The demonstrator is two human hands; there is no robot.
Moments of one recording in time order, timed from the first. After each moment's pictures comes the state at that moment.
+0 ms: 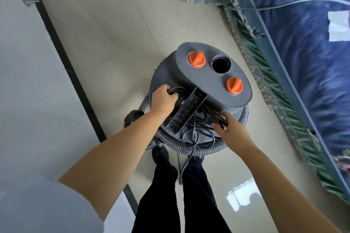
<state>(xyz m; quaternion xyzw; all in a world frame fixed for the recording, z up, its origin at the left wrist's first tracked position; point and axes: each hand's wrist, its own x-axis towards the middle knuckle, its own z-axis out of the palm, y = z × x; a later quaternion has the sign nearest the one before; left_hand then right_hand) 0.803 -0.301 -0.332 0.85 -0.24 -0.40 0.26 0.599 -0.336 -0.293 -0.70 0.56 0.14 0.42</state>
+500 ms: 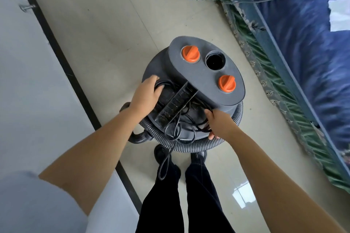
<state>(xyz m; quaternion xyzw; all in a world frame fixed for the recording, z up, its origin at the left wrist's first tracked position) 0.842 -0.289 -0.339 0.82 -0.48 -0.27 0.18 0.629 -0.350 -0.308 -0.64 0.56 0.24 0.47</state>
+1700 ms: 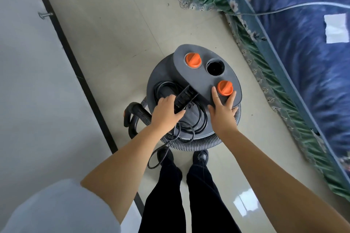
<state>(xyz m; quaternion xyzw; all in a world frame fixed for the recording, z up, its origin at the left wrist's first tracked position) 0.787 -0.269 -0.307 0.83 -0.42 -0.35 0.12 0.642 -0.349 -0.304 -0.74 0.58 0.13 0.33</state>
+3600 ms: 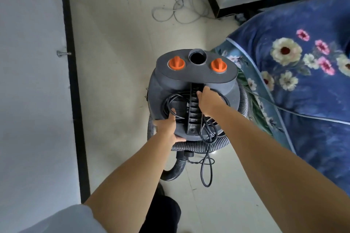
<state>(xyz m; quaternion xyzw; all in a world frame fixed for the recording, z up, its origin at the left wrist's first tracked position) 0.962 -0.518 -0.361 0.64 0.32 -0.47 0.51 0.919 -0.631 -0.289 -0.77 0.52 0.18 0.33</state>
